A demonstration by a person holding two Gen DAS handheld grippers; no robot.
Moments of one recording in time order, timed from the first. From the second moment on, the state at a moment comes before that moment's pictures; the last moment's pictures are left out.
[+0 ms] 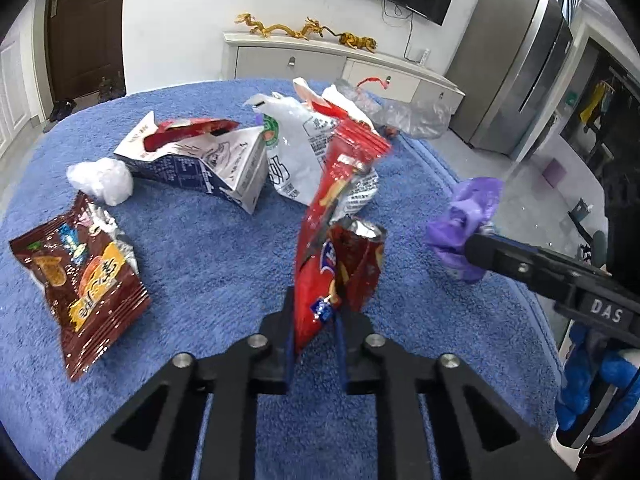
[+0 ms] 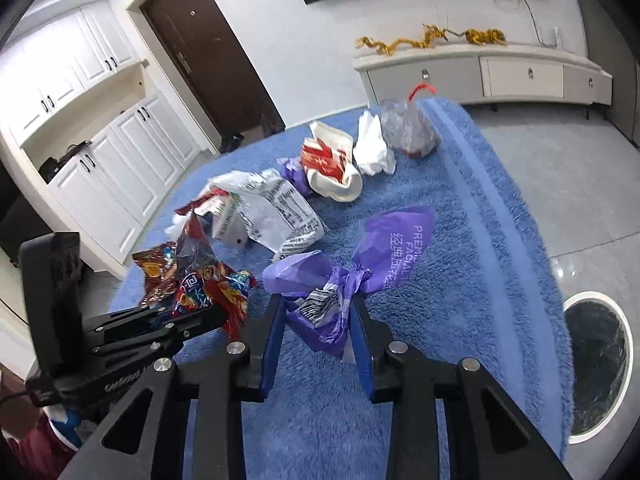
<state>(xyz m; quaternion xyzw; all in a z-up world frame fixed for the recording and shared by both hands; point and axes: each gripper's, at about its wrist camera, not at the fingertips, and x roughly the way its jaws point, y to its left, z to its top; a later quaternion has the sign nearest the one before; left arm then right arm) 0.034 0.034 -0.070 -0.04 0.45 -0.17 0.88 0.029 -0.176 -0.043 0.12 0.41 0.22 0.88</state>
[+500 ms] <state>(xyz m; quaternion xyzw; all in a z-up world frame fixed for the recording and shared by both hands) 0.018 -0.058 -0.015 0.02 0.42 -0.24 0.87 -0.008 -0.318 -0.029 0.11 0.39 0.07 0.91</state>
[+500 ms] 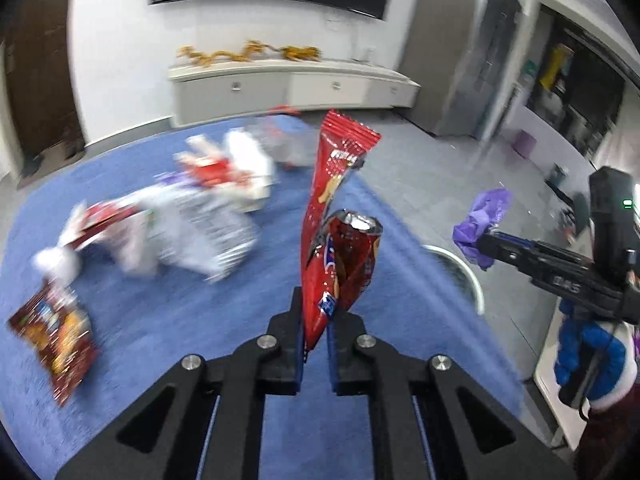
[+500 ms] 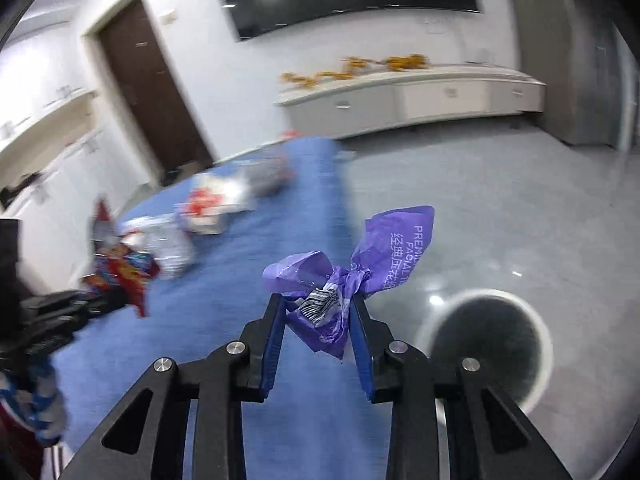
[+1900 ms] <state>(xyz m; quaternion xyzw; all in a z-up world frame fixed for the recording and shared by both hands) 0.076 -0.271 -0.062 0.06 0.50 -0.29 0.81 0.002 -0.456 -0.119 0.17 0.45 -0.05 0.87</state>
